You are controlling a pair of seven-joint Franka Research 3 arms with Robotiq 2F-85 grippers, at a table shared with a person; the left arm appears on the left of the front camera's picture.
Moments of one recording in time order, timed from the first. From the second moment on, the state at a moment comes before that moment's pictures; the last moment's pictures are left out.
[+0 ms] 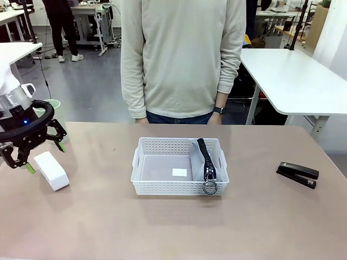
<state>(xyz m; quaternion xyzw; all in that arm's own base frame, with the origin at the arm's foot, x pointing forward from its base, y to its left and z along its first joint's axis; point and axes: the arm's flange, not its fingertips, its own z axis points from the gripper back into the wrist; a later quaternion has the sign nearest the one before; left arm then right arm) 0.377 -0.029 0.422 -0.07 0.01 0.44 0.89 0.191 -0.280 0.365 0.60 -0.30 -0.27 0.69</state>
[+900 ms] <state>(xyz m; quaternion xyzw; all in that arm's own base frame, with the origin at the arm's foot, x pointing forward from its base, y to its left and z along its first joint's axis) 0.404 -0.025 0.355 0.01 -0.01 0.39 0.92 0.191 -0.280 0.365 0.60 -0.30 -0.27 0.69</state>
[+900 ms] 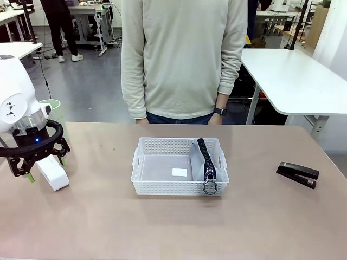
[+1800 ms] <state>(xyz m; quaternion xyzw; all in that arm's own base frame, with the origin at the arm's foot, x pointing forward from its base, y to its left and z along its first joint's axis) 0.415 -0.017 0.328 0.00 -0.01 0.42 0.91 0.191 -0.280 0.365 0.60 -0.30 -0.27 0.69</state>
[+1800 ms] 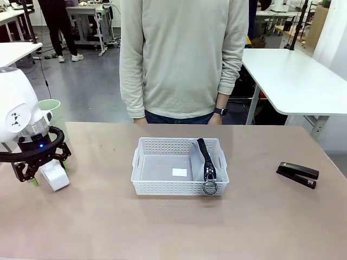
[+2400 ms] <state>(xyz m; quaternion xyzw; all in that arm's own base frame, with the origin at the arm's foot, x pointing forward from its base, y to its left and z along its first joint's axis) 0.416 -0.019 0.327 0.00 -0.01 0.42 0.91 0.191 -0.280 0.365 0.60 -0.30 -0.27 0.69</state>
